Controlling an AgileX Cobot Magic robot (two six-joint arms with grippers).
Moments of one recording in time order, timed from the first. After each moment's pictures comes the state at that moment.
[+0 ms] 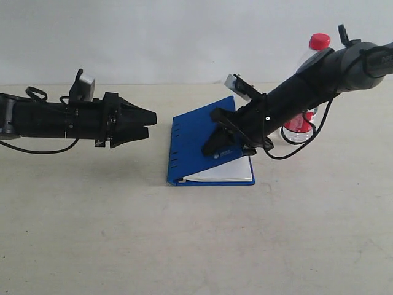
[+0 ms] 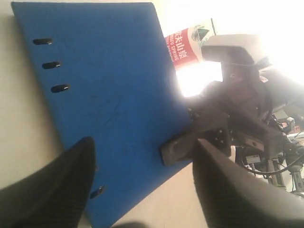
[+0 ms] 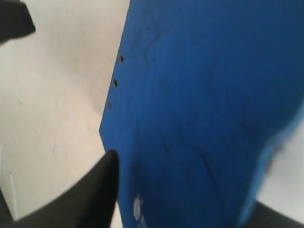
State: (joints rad) left arm 0.09 2.23 -1.23 -1.65 1.14 1.35; right arm 0.23 2.26 -1.55 1.01 1.02 -0.70
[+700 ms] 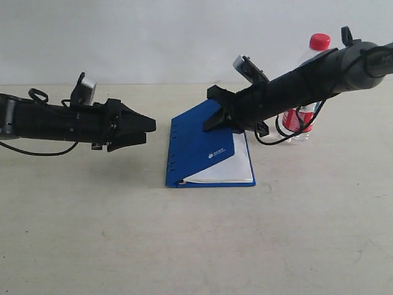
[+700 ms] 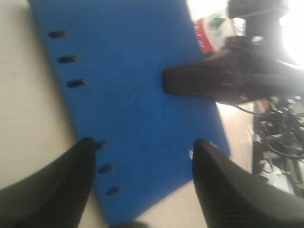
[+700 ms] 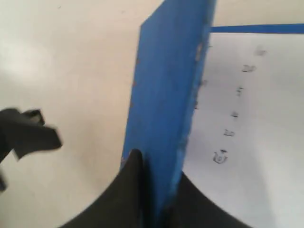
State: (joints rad) left arm 0.09 2.23 -1.23 -1.61 1.08 1.34; right arm 0.23 2.26 -1.55 1.23 0.83 -0.75
